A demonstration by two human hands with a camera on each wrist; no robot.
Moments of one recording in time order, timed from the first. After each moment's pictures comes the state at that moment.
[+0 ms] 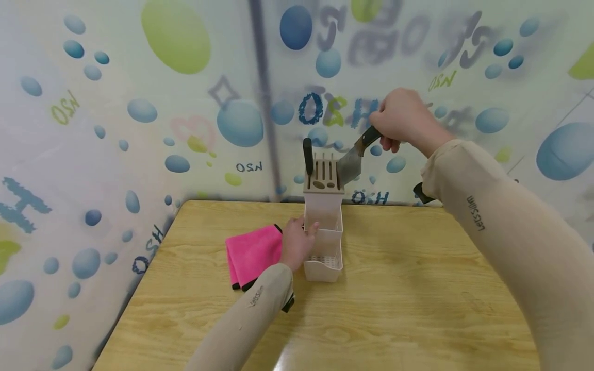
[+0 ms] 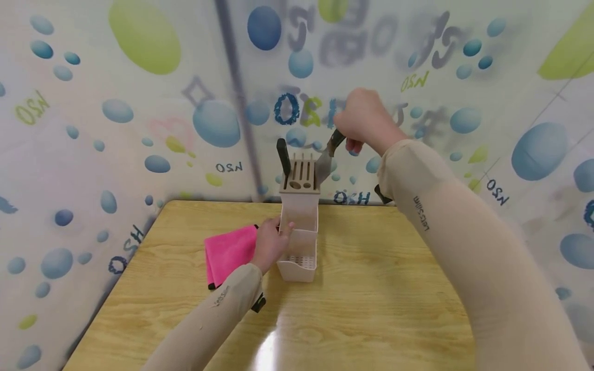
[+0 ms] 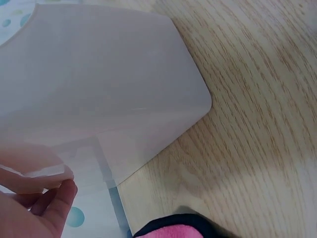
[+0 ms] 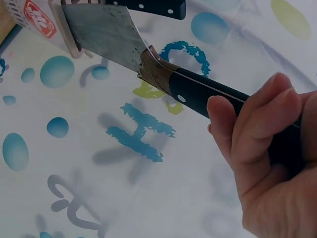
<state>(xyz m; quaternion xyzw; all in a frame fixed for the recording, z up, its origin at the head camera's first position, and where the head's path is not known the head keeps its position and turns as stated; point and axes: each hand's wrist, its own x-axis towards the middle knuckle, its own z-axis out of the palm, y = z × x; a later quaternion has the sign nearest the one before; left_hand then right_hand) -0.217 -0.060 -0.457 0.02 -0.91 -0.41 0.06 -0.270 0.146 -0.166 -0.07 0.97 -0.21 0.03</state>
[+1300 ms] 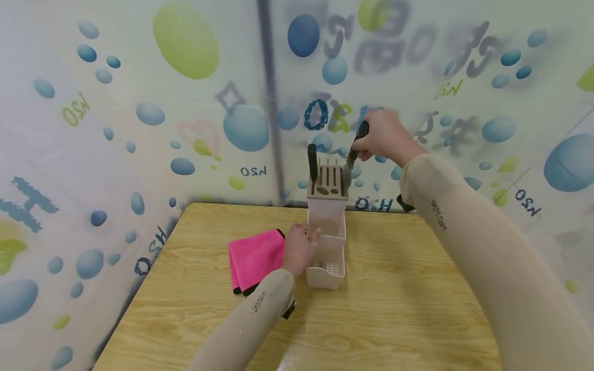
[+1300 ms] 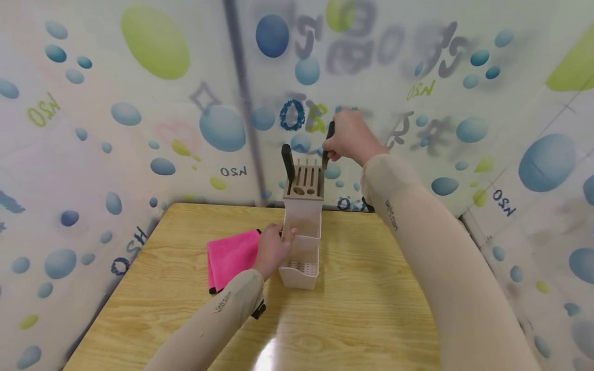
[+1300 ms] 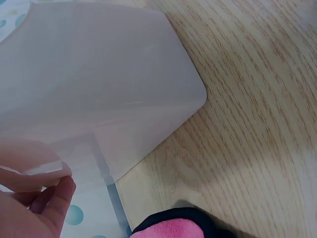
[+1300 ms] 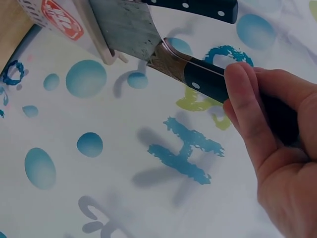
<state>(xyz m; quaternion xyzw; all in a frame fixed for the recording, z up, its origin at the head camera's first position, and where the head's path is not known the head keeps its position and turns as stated) -0.216 -0.062 -0.459 0.01 -0.91 -0.41 0.06 -0.307 0.129 -0.206 -0.14 0.96 -0.23 0.03</state>
